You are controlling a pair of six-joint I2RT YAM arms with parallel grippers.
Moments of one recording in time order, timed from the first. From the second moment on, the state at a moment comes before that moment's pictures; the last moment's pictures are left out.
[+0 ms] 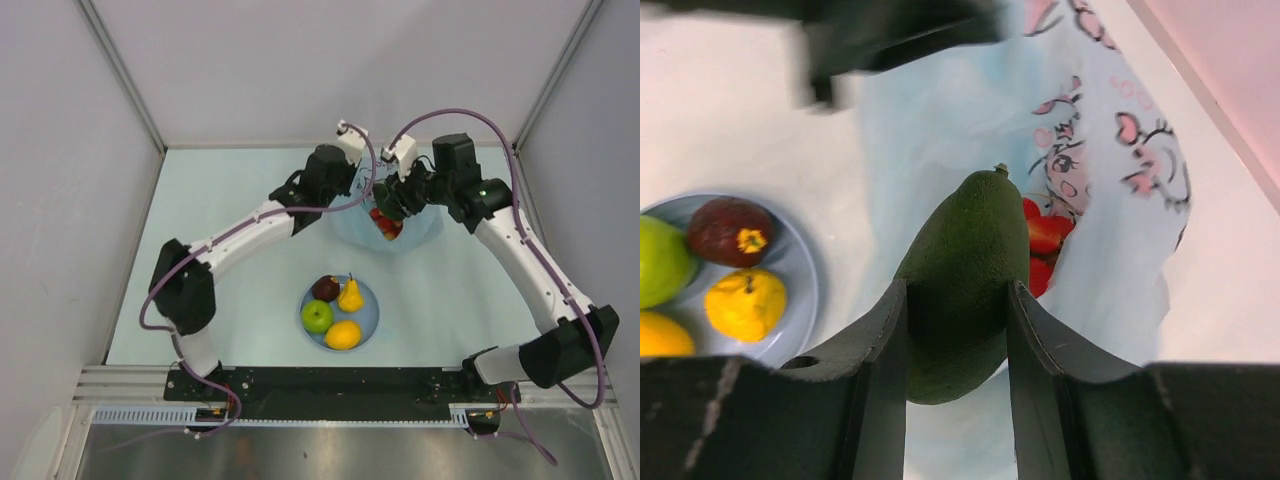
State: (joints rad) left arm -0.74 1.74 1.47 -0.06 -0.30 0.05; right arm 0.40 1.41 1.46 -0.65 -0.38 -0.45
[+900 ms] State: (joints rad) left arm -0.65 1.54 1.32 -0.11 -0.18 0.05; right arm 0.72 1.14 0.97 -0.72 -0.46 -0.60
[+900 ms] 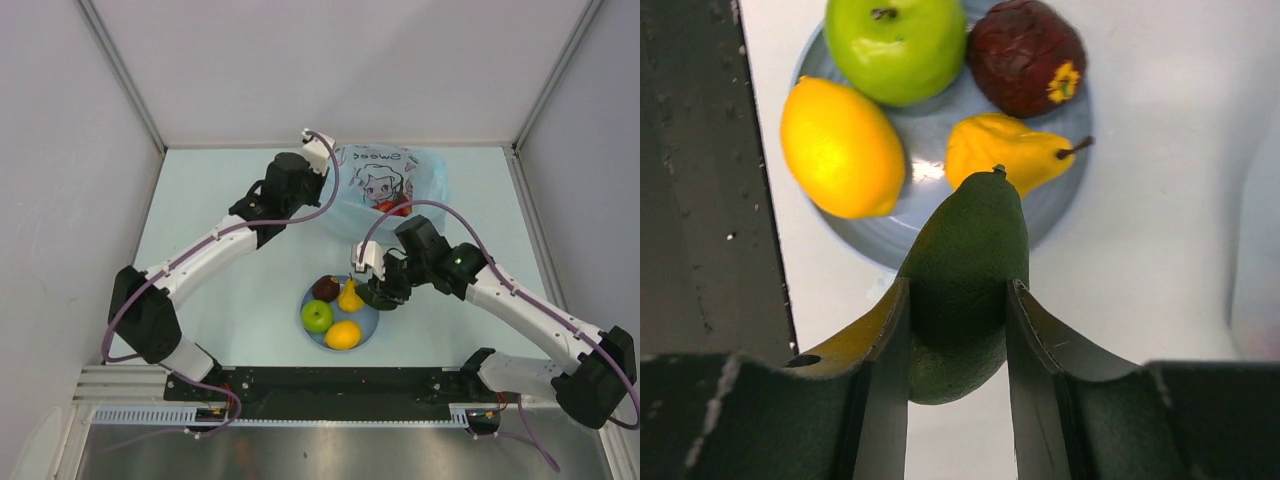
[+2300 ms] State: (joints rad) left arm -0.71 1.52 1.21 -0.11 -0.12 0.07; right arm 0.73 1.26 0.86 -0.78 -0.63 -1.57
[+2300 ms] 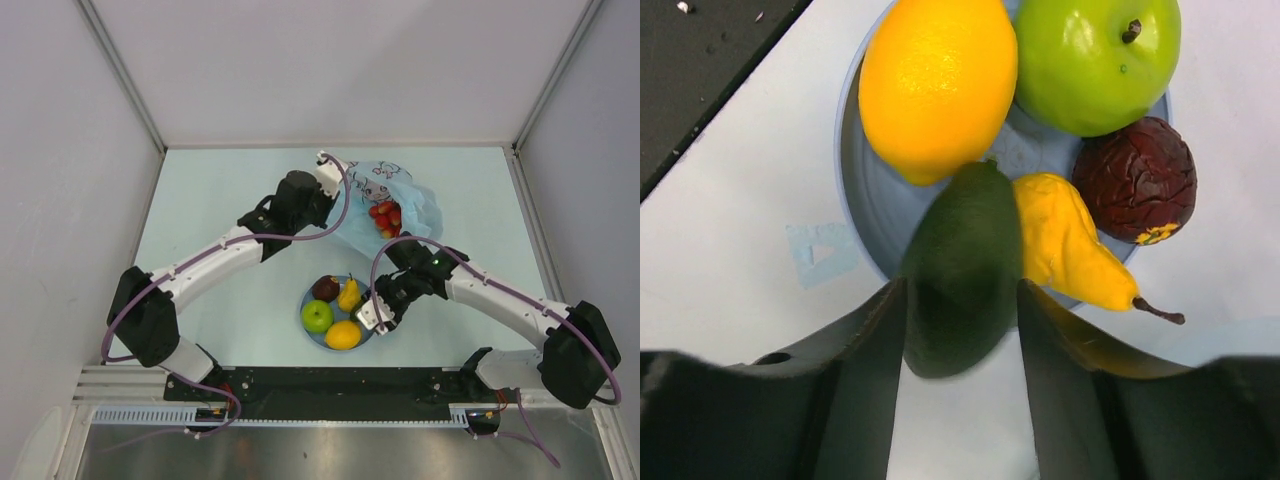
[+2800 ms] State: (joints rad) left arm -0.72 1.52 1.21 -0.11 -0.12 0.07; right arm 0.69 1.07 0.86 -0.69 -0.60 -1.39
